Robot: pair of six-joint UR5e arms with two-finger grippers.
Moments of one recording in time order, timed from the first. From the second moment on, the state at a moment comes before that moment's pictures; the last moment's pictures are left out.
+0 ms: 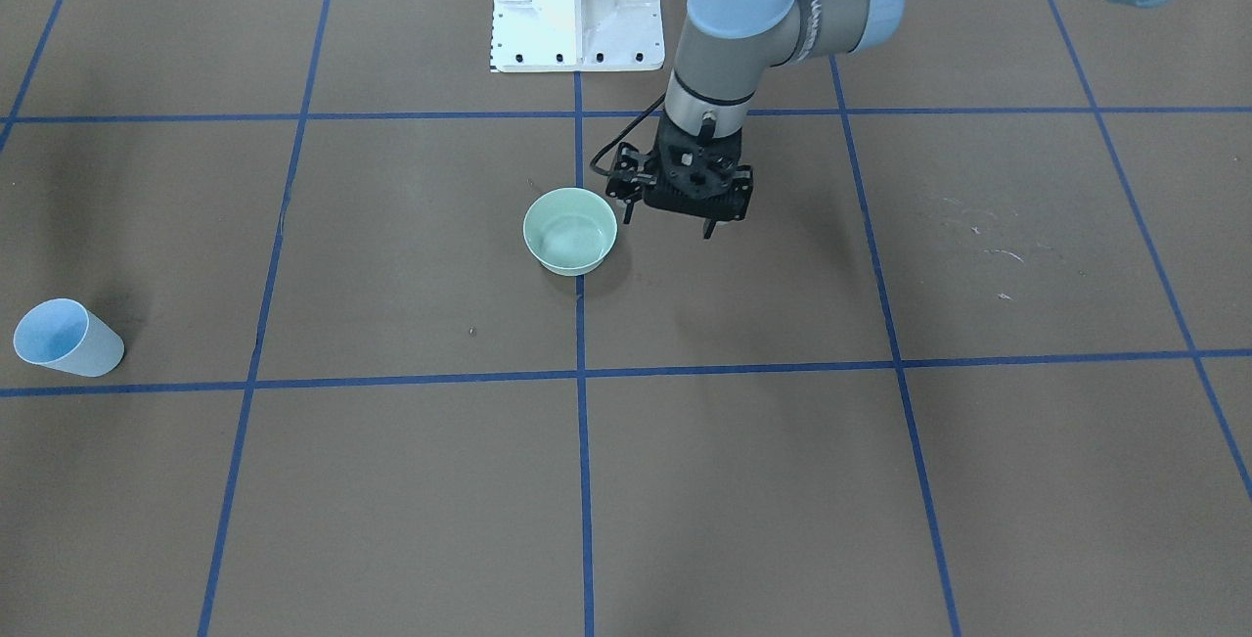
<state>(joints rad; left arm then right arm) -0.64 -2.19 -1.85 -1.53 -1.91 -0.93 1.43 -1.50 1.80 -1.60 2.30 0.00</state>
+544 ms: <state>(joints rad) -0.97 -1.78 -2.13 -1.43 -2.11 -0.37 1.36 -1.51 1.95 -1.60 2.34 0.29</state>
